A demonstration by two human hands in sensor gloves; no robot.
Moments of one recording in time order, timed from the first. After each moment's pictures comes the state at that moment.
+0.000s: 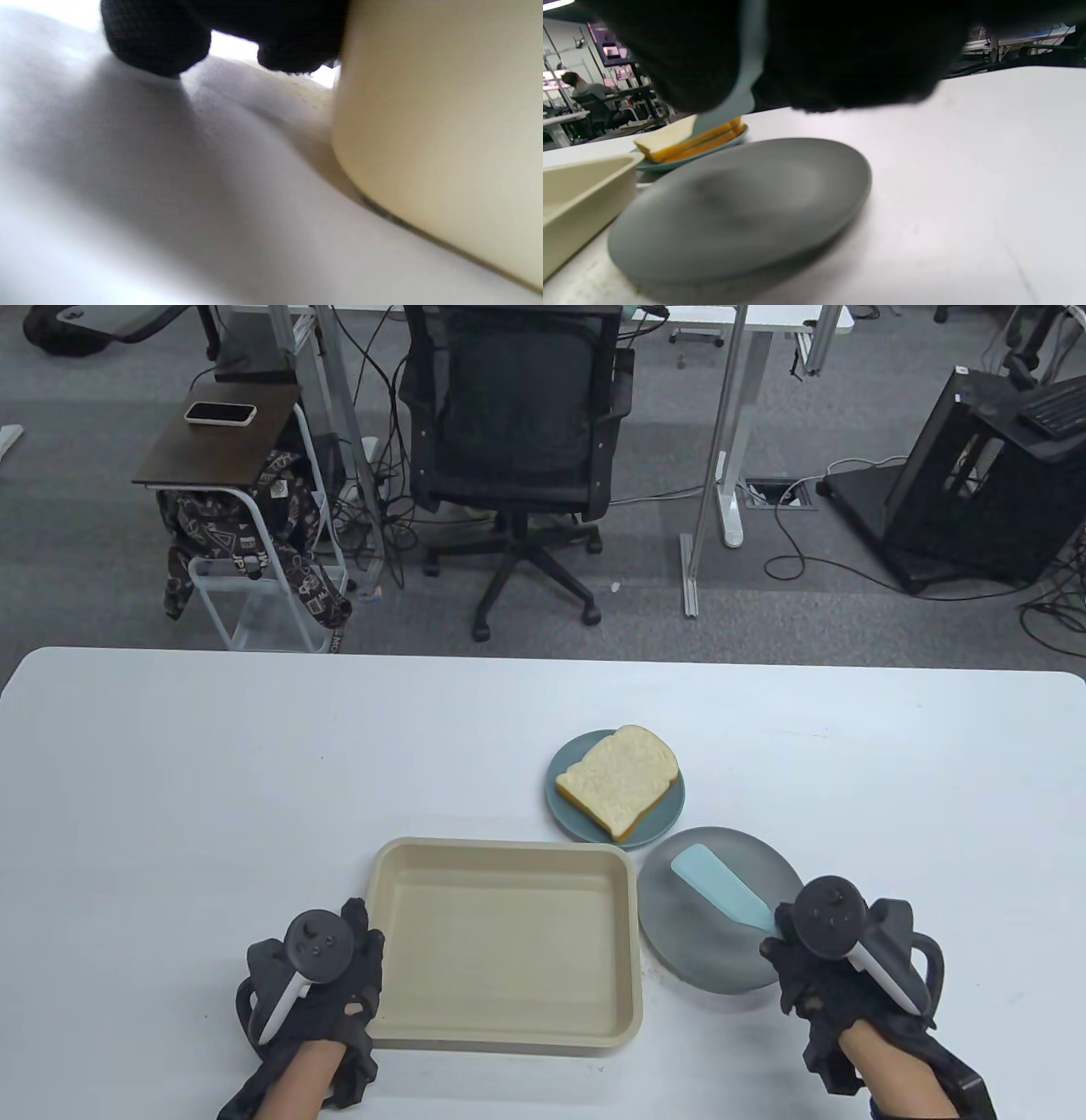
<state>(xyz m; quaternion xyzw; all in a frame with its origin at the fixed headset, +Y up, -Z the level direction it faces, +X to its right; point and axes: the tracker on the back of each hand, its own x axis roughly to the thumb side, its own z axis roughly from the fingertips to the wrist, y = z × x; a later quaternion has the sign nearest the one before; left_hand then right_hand) -0.255 -0.777 -0.295 -0.08 0.08 0.21 0.97 0.267 -0.689 -0.295 -0.05 0.03 0.99 0.10</state>
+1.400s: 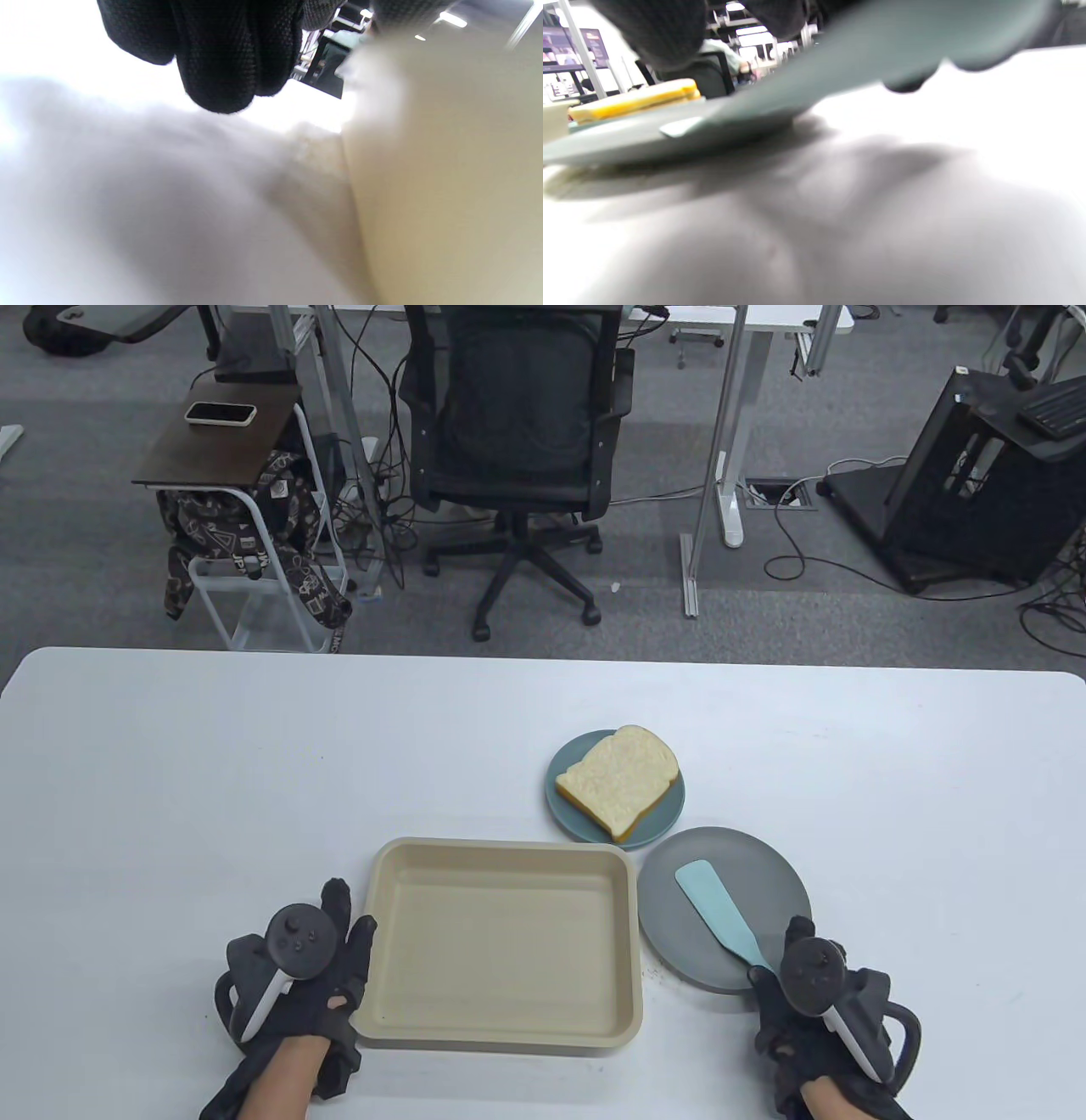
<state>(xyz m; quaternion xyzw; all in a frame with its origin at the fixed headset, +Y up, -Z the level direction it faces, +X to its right) -0.270 -0.750 -0.294 -0.02 0.08 0.20 0.98 0.253 -0.736 -0.270 -0.12 -0.02 0.99 0.08</state>
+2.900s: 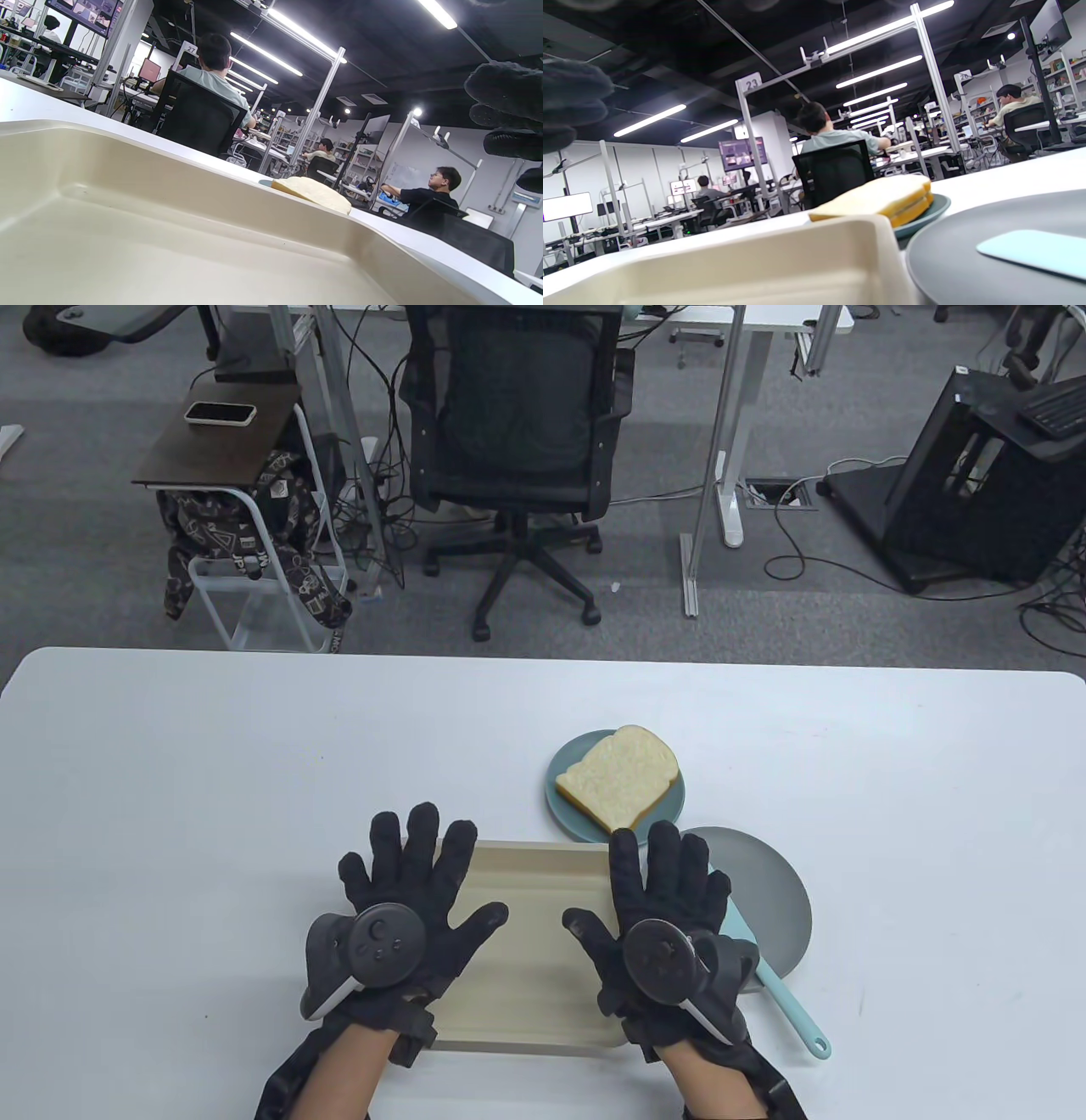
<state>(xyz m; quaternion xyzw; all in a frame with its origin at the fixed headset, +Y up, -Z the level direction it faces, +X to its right) -0.173 -0.695 -0.296 0.08 -0.15 0.21 0.96 0.107 -0.682 -0.288 0.08 -0.17 0.97 0.17</state>
